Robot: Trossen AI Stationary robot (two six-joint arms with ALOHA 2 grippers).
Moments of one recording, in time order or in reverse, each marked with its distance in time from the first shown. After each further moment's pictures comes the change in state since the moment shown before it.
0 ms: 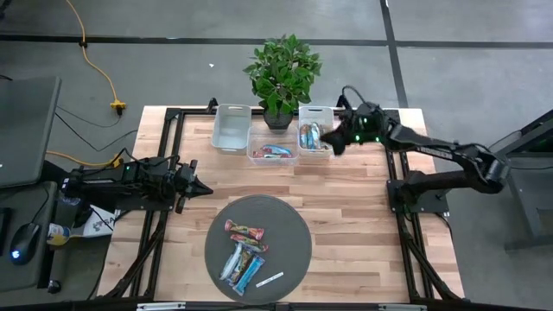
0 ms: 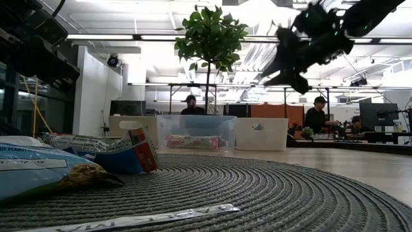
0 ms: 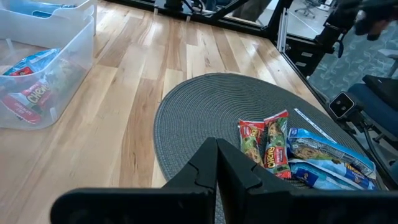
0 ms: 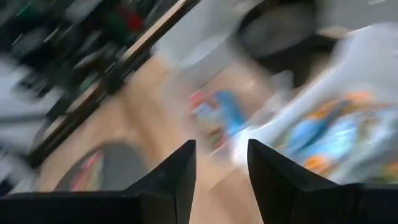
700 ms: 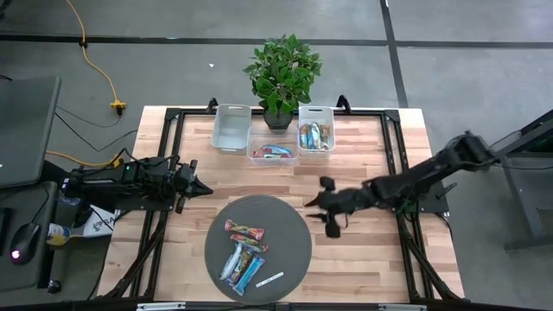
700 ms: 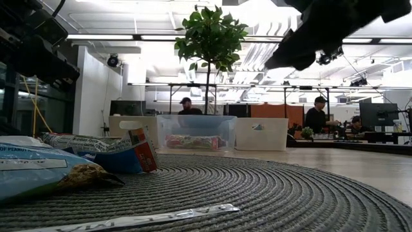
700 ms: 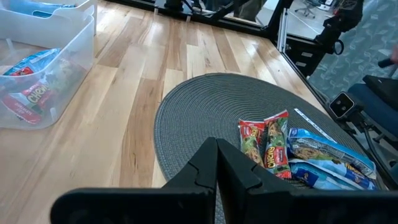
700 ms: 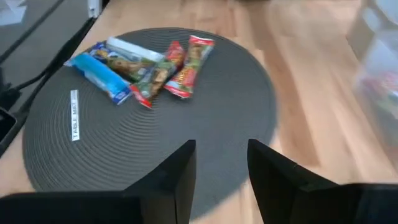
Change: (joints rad) left arm 0.000 0.000 0.000 0.000 -0.001 0.000; right arm 0.953 0.190 0.000 0.146 0.601 -0.244
